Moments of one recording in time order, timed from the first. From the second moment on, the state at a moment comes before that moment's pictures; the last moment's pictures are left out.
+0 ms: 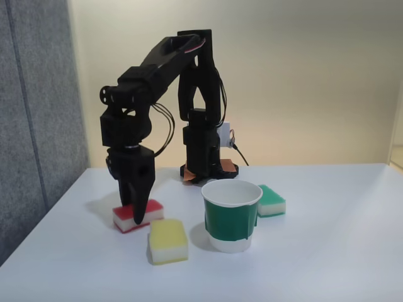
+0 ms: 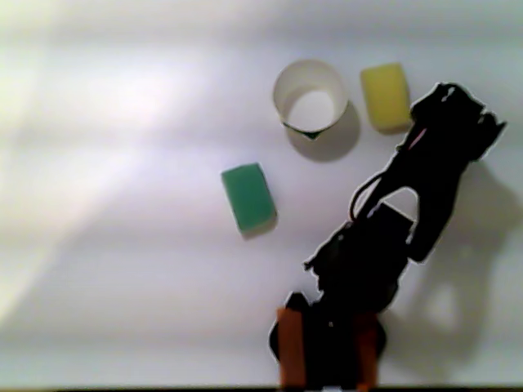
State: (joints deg) arm 37.9 84.5 111.5 54.9 -71.7
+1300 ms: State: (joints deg) arm 17.9 120.7 111.6 73.7 -23.0
